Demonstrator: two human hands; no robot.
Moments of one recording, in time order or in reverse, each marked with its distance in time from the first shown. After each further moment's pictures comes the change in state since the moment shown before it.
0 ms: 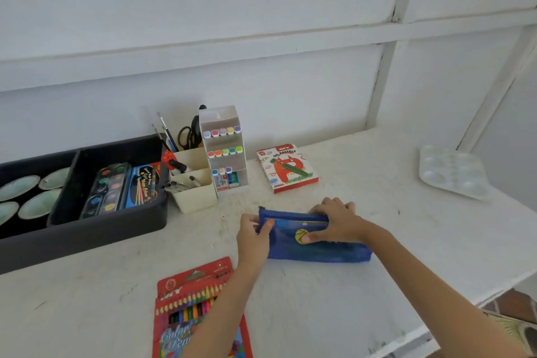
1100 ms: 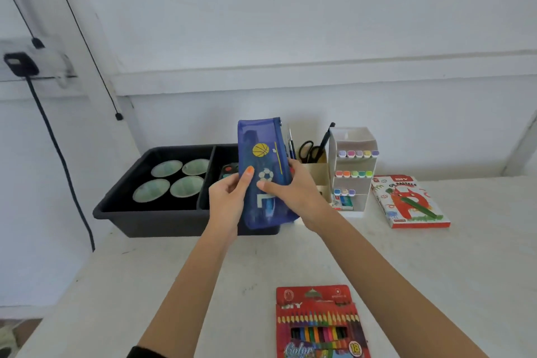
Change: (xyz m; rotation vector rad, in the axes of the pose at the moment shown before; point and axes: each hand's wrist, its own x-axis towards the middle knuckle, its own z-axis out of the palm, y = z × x) left_hand 0.042 0.032 -0.254 -0.457 0.263 0.235; right_hand 0.065 -0.313 0.010 1.067 0.111 -0.363
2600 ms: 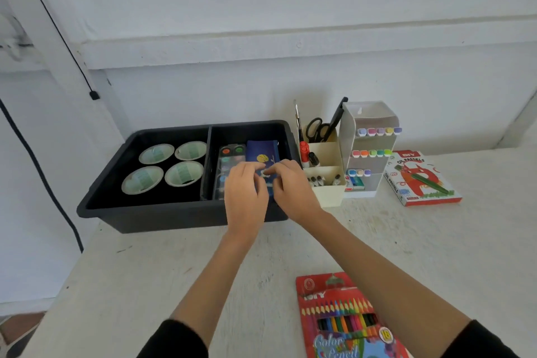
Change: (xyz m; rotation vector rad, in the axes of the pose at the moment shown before) left_hand 0.039 -0.061 -0.012 0.768 0.096 0.647; right_hand 0.041 0.070 0.035 -0.833 0.130 -0.351
